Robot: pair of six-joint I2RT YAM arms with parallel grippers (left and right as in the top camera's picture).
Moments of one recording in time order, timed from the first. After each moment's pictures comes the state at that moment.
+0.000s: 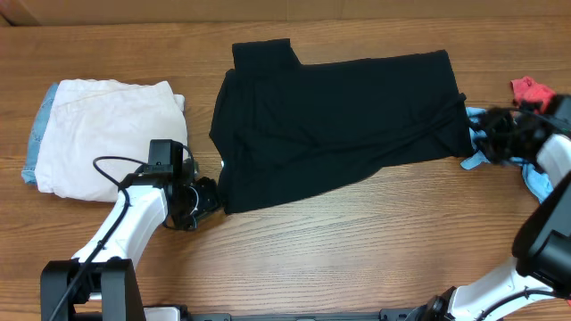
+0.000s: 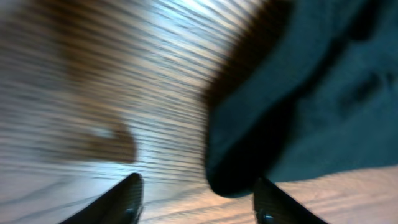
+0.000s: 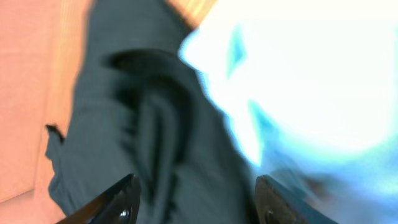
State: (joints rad) left arm -0.01 1.51 0.74 -0.65 0.35 -0.45; right arm -0.56 1.90 1.22 -0.53 -0.60 0.40
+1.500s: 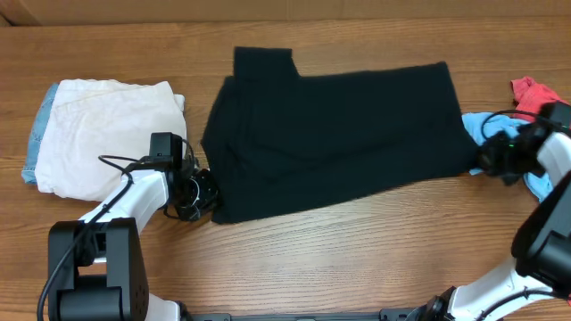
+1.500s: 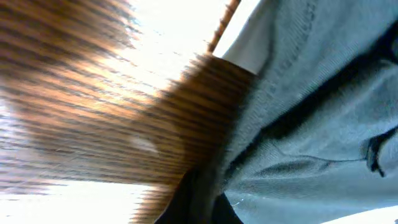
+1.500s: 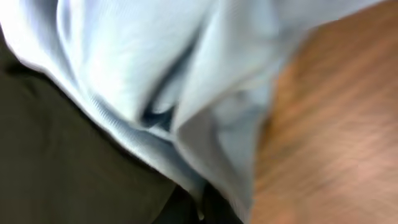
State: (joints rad) left arm 0.03 1.67 0.80 -0.60 0.41 -0.55; right arm -0.55 1.90 1.23 -0.74 -0.27 0.41
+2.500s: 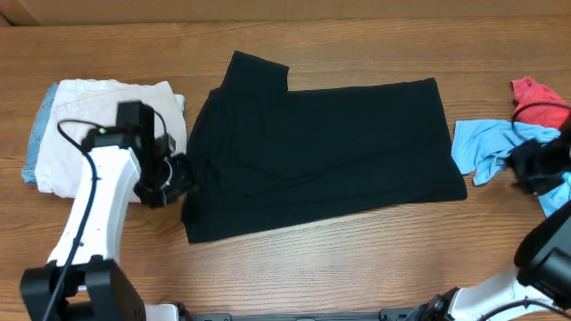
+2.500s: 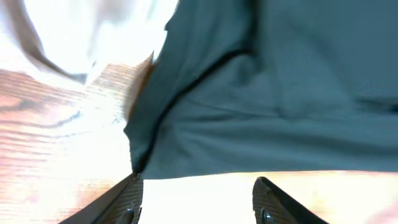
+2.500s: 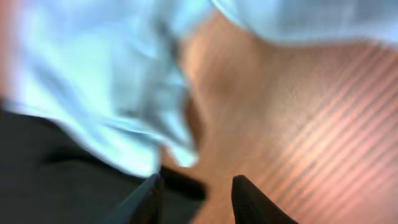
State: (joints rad) left arm 0.09 1.56 1.20 -1.19 0.24 -0.29; right arm -0.61 1.83 1.42 -1.07 -0.12 0.48
